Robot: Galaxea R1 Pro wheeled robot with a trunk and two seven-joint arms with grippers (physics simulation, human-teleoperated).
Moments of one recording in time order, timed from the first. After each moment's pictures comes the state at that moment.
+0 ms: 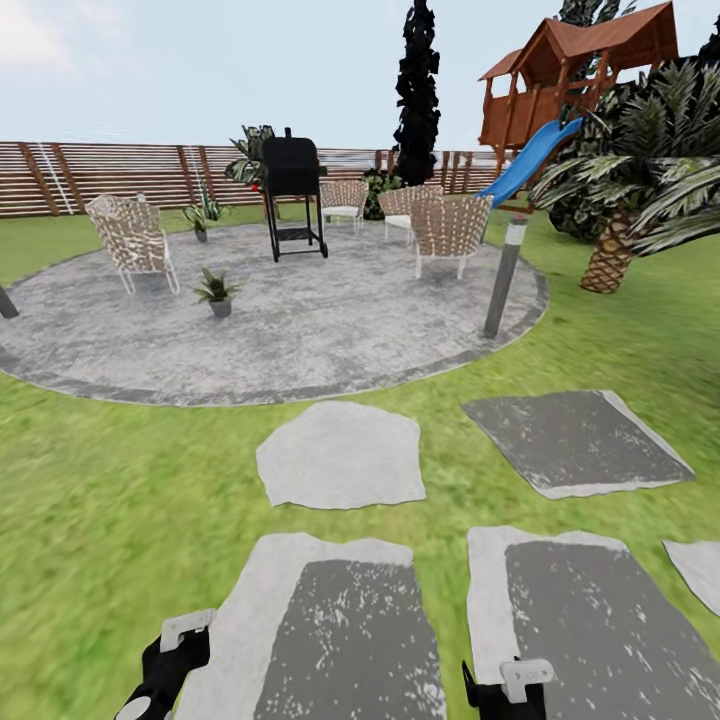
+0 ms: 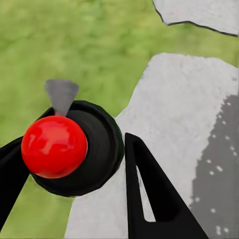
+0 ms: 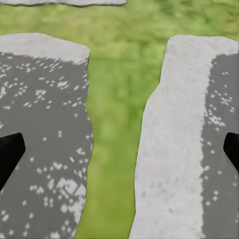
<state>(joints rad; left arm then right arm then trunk) -0.35 0.06 0.21 -0.46 0.01 -0.26 0.01 -0.19 -0.02 0.00 -0.55 0.07 -0.38 0.00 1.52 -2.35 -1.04</state>
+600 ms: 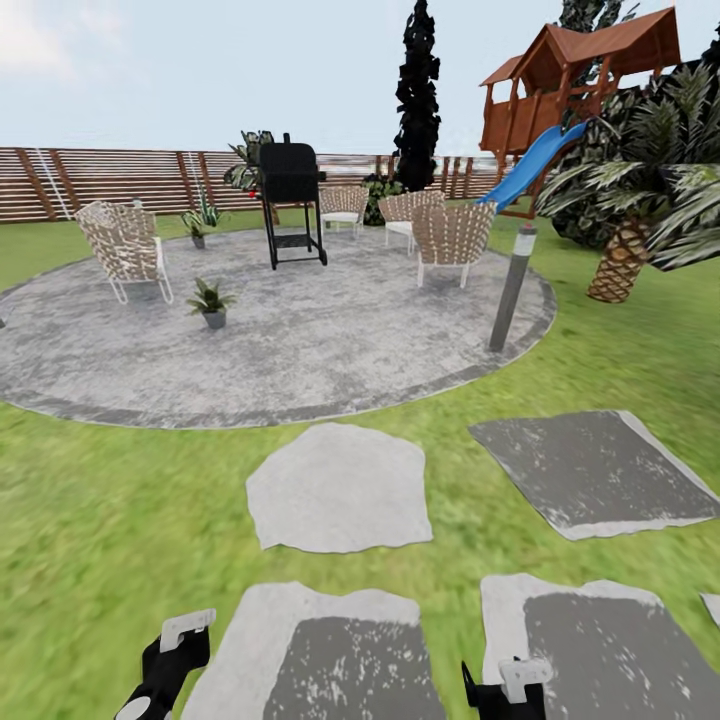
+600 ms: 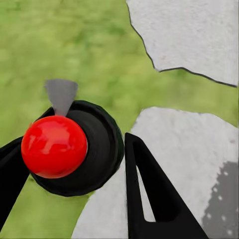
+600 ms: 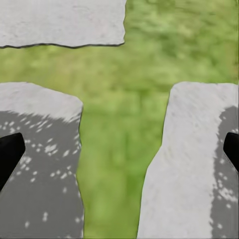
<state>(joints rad) -0.35 0.06 0.21 -0.46 0.01 -0.26 0.01 -0.19 -0.02 0.00 -0.54 0.07 -0.38 0.00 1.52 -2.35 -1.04</state>
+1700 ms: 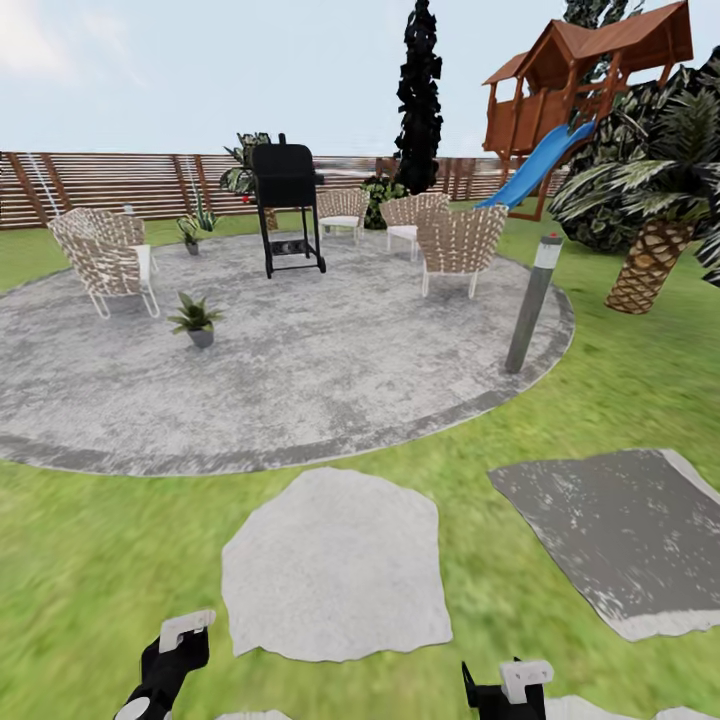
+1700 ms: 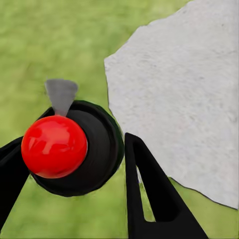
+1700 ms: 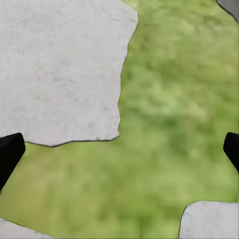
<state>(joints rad) -0.35 0.06 0.21 -0.46 0.01 -0.26 0.01 -0.19 -0.02 0.00 -0.54 0.07 -0.38 0.00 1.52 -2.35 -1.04</state>
